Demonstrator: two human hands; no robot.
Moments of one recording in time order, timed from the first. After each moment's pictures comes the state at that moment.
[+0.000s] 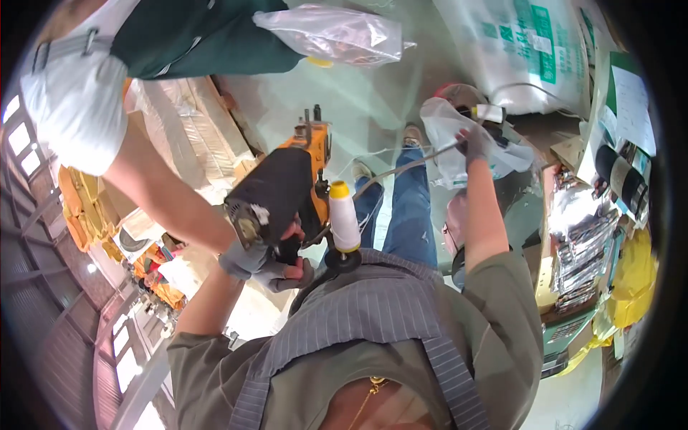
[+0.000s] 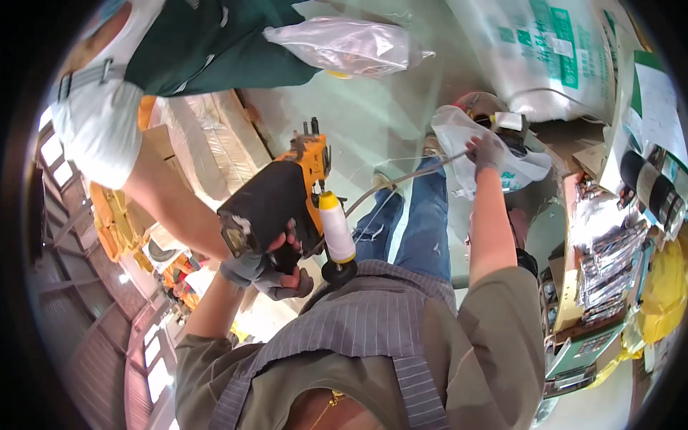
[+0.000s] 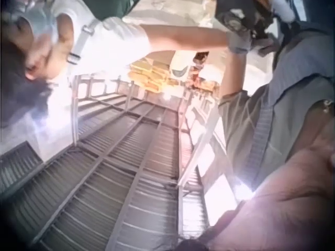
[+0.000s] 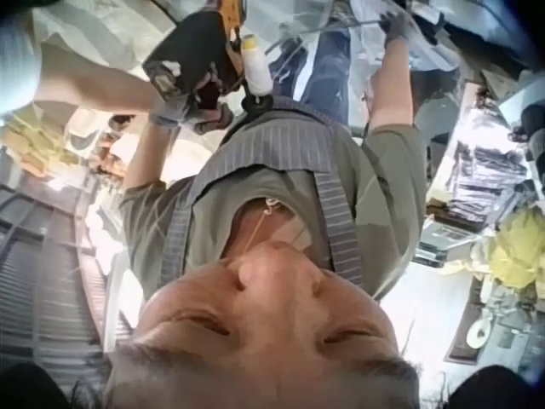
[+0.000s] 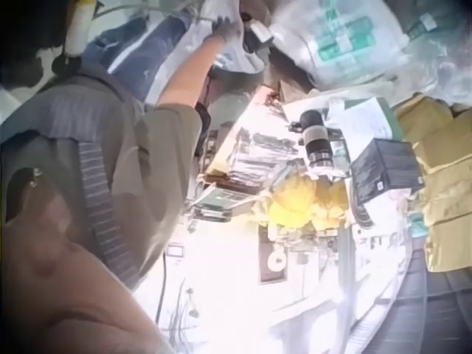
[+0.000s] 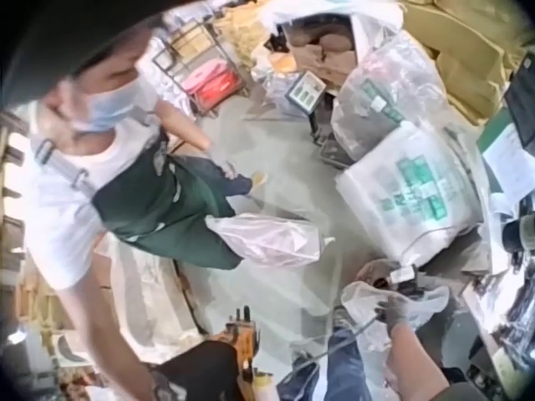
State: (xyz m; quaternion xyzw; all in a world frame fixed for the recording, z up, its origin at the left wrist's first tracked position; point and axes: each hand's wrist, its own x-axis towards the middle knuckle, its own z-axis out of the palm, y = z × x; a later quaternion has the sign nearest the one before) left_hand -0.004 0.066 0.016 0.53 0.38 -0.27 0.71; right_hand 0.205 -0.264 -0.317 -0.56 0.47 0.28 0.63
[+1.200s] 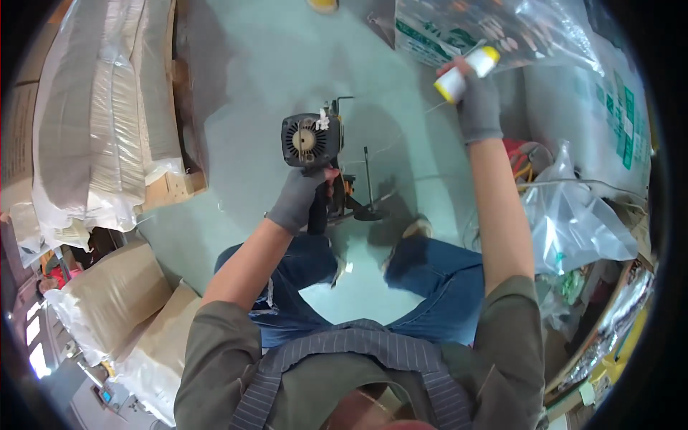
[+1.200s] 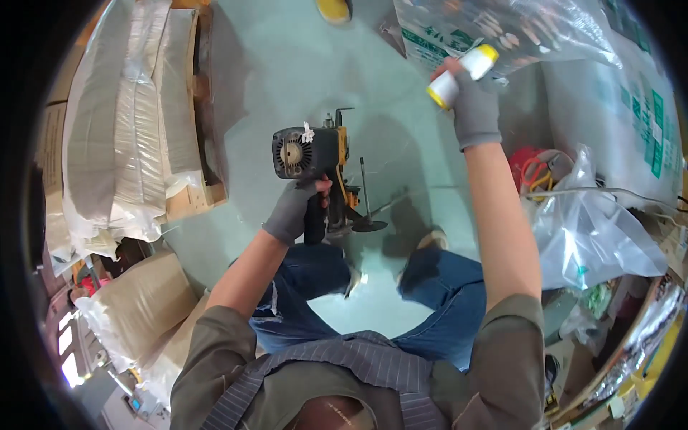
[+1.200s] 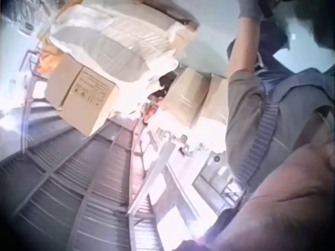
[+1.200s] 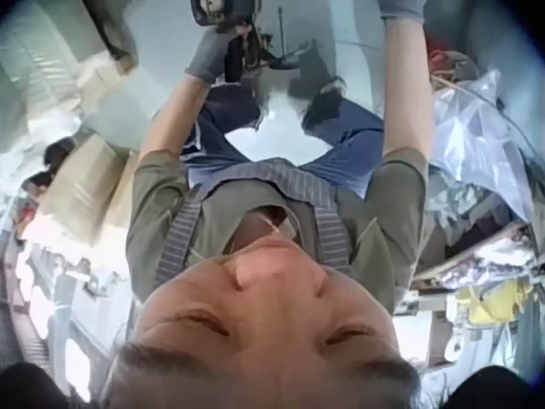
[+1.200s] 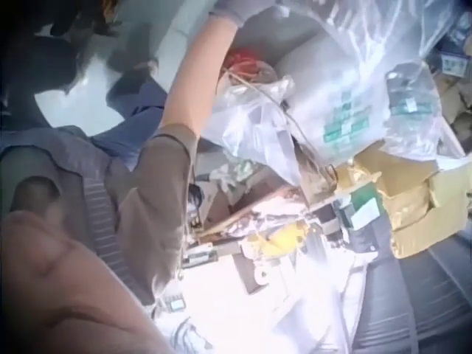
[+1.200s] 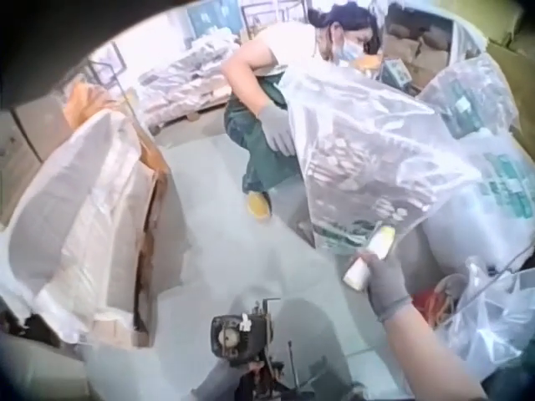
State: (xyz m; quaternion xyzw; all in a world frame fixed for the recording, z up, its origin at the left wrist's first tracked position) left_hand -0.129 0.212 -0.523 0.43 0.45 -0.06 0.78; right_hand 0.150 0.061 -0.540 -0.52 0.05 0.26 0.81
